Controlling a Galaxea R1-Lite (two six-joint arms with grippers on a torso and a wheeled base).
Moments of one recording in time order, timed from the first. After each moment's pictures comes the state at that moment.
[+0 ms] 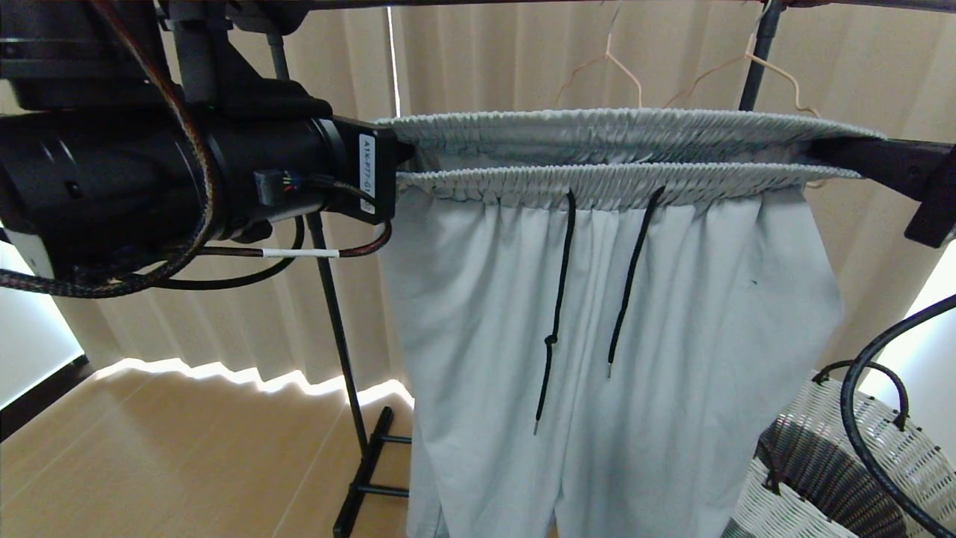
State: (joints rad) left arm -0.68 1.51 -1.29 -0.13 0.21 0.12; right arm 0.37 1.20 -0.98 -0.22 0.01 0.03
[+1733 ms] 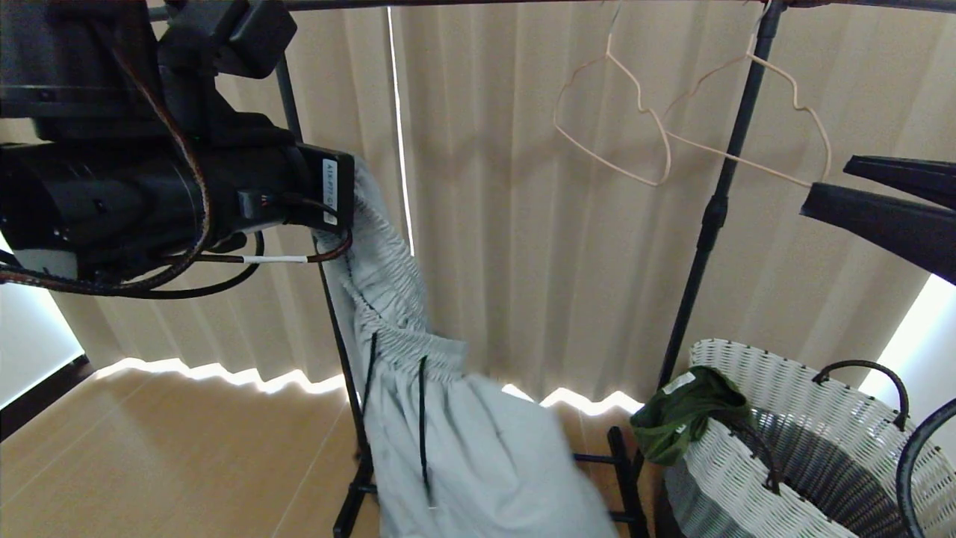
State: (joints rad) left arm -0.58 1.51 -1.24 -0.13 0.28 0.12; right arm 0.41 1.09 -0.87 -0.24 0.24 0.04
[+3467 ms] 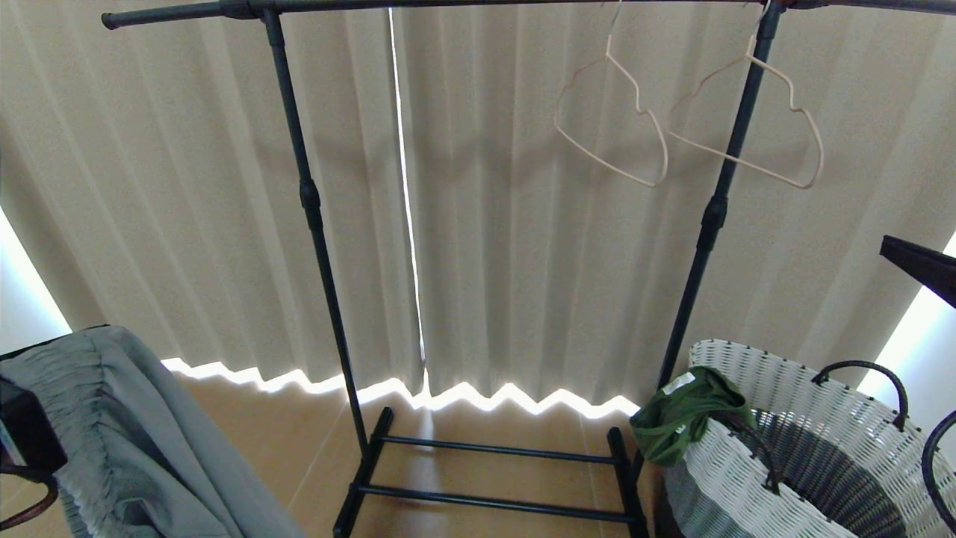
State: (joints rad) left arm -0.18 0.90 -0.52 -0.23 0.01 0.12; right arm -0.11 1.08 -0.74 -0.27 0.20 -0.23
